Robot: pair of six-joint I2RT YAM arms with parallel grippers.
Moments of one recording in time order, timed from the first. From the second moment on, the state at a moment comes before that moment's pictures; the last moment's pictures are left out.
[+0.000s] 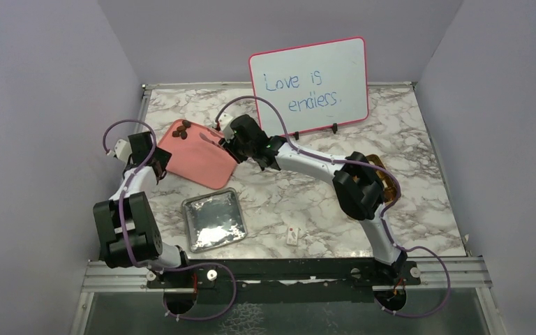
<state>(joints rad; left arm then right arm) 0.28 1.41 0.78 -0.17 -0.20 -0.85 0.91 2.18 1.77 -0.17 0.08 -0.16</state>
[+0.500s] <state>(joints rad) 0.30 1.62 0.81 -0.02 -0.09 -0.84 0.91 2.18 1.81 -0.15 0.06 -0.17</state>
